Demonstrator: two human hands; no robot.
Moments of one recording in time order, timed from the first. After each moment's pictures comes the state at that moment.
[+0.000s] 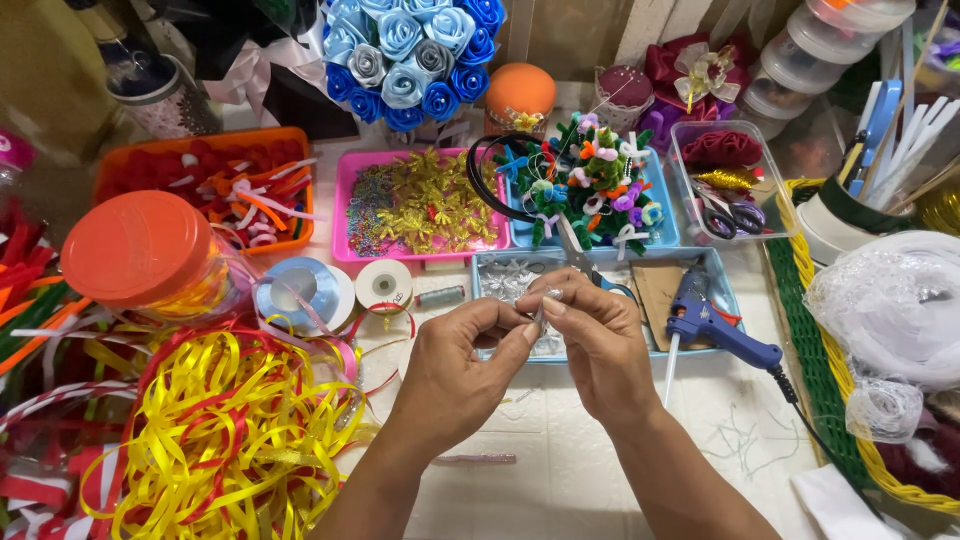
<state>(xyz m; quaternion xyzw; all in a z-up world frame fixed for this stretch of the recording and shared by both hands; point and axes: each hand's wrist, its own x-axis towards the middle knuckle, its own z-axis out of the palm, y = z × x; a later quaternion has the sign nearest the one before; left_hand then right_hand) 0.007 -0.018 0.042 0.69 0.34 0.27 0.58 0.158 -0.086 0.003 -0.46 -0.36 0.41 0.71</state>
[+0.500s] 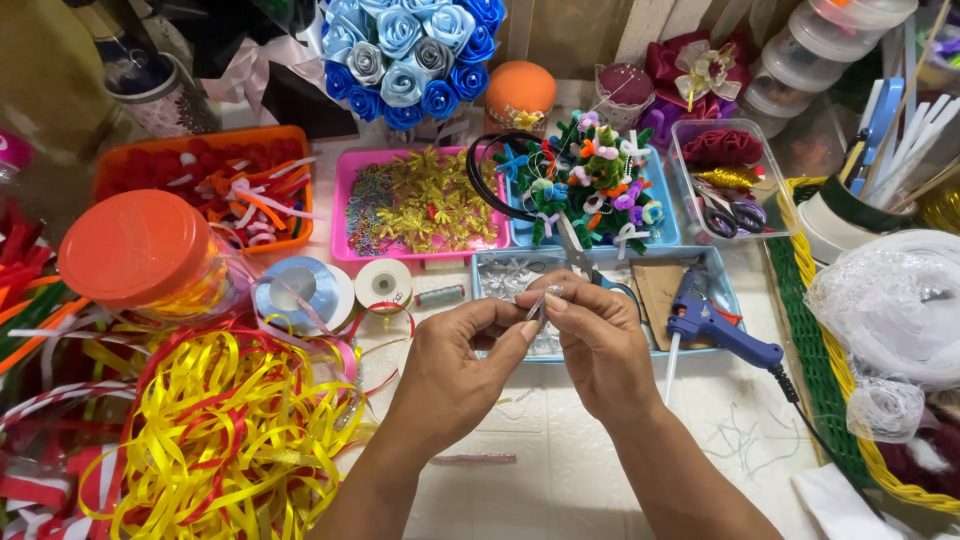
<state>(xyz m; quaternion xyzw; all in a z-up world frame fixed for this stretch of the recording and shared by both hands) 0.007 -0.017 0.046 0.66 0.35 0.26 0.61 0.162 -0.084 -0.003 -0.44 -0.32 0.44 0.71</state>
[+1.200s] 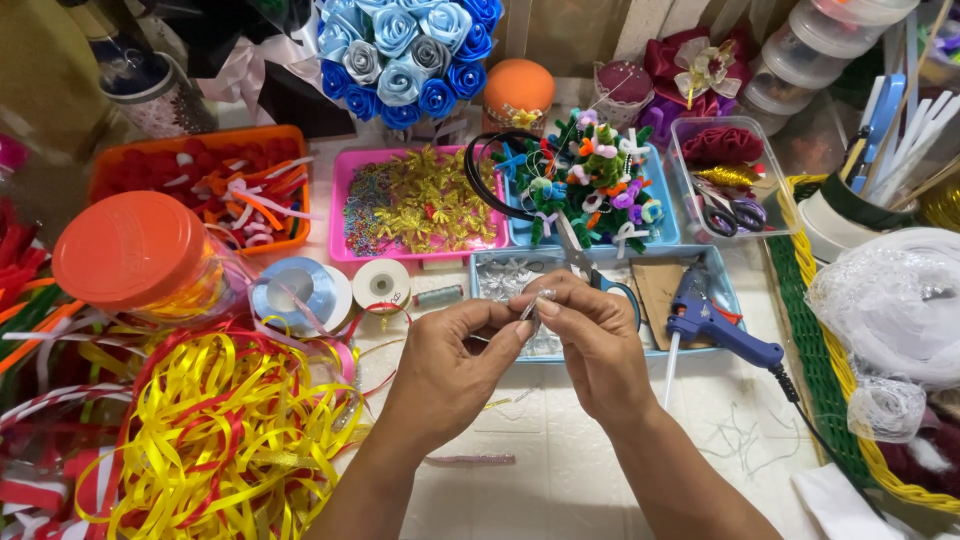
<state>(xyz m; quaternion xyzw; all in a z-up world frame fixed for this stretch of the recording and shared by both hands) 0.006 -0.013 0.040 0.67 0.35 0.26 0.60 0.160 -0.083 -0.003 -0.44 -0.36 0.42 0.70</state>
